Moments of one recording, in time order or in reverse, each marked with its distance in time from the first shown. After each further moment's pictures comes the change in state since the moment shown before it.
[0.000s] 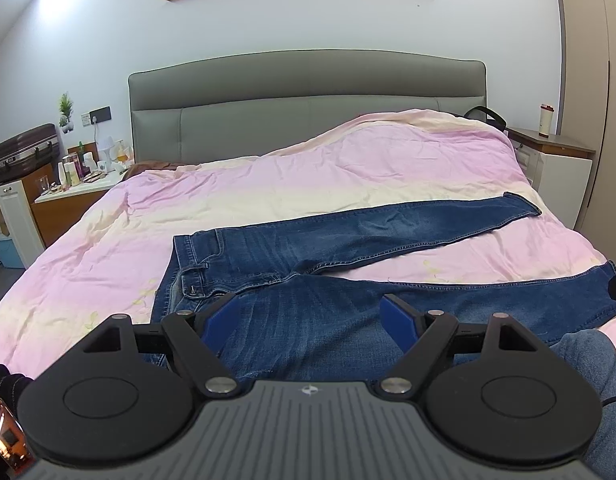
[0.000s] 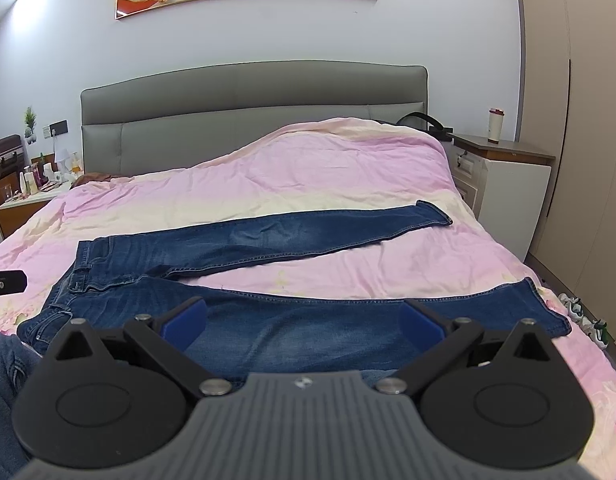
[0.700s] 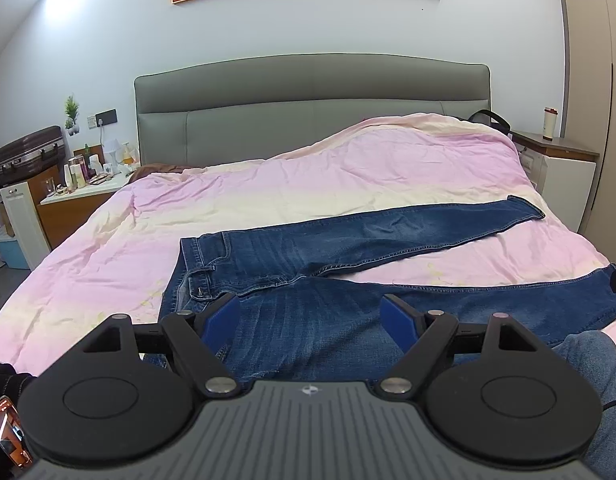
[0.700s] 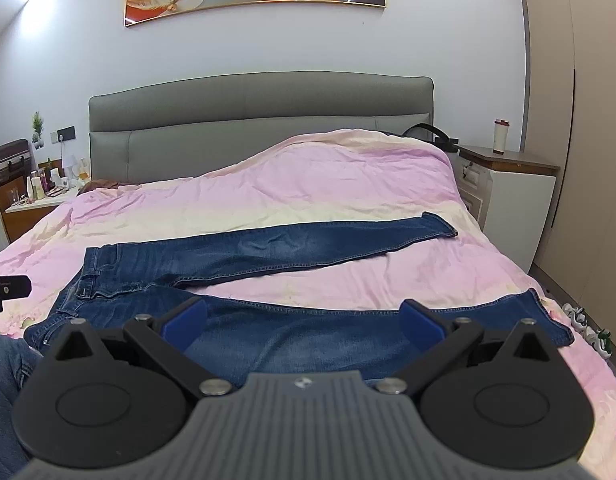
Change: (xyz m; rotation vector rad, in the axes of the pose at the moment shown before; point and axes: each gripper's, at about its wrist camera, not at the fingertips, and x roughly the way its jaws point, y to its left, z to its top) left arm -0.009 0.003 -0.001 -0.006 -0.012 0.013; right arm -0.006 0.003 0.001 -0.010 -0.032 0.017
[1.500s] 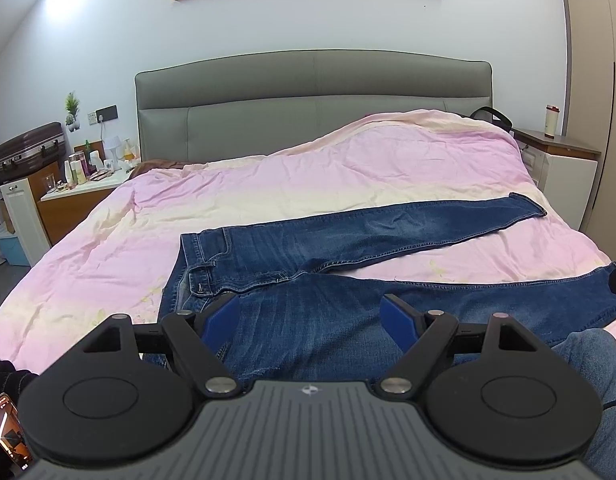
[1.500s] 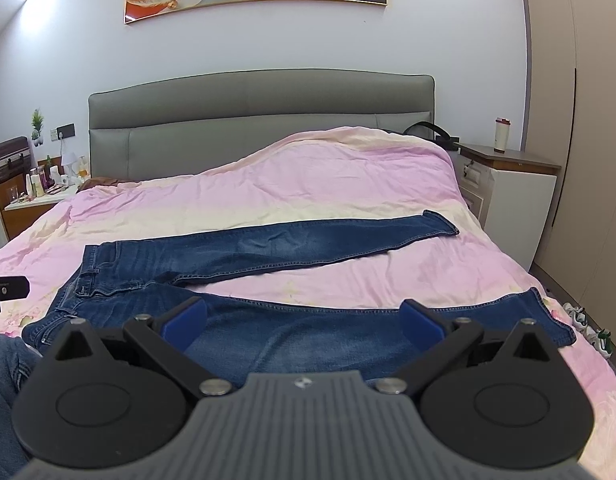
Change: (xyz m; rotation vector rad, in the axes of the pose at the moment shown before) left arm 0.002 0.001 -0.001 -0.005 0.009 0.005; right arm 0.004 0.004 -0.001 -0.005 0.007 0.000
